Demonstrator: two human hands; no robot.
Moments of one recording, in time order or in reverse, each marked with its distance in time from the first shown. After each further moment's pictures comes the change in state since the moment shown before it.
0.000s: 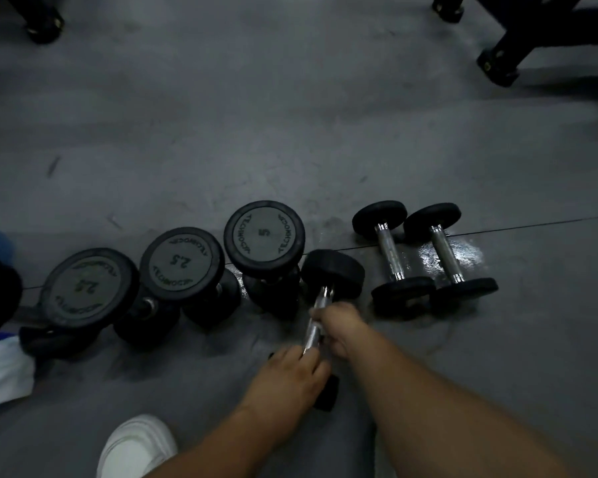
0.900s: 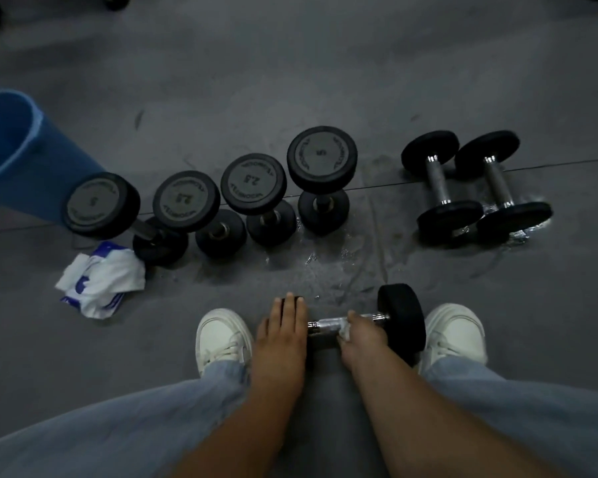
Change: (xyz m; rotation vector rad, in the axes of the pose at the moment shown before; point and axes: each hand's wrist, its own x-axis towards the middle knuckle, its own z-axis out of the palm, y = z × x) left_hand -0.127 0.047 0.009 -0.045 -0.256 -0.721; right_hand -0.100 0.140 0.031 0.568 0.092 0.325
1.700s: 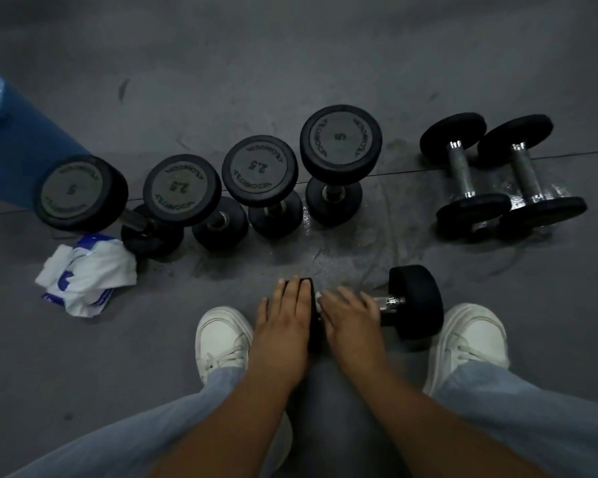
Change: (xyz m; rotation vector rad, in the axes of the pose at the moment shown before) left_hand 0.032 -0.029 0.010 -0.166 0.056 0.048; right_hand 0.012 0.019 0.016 -1.520 0.019 -1.419
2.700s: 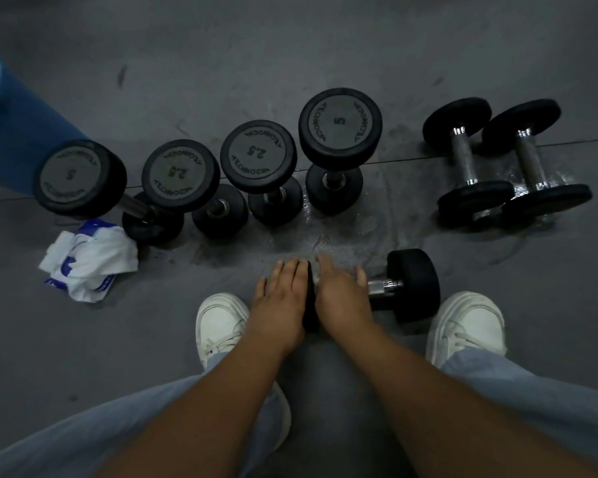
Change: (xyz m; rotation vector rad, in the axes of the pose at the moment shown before) left_hand 0.019 -0.005 -0.011 -0.053 -0.125 -0.001; right_hand 0.026 -0.026 -0.020 0.024 -0.208 0.133
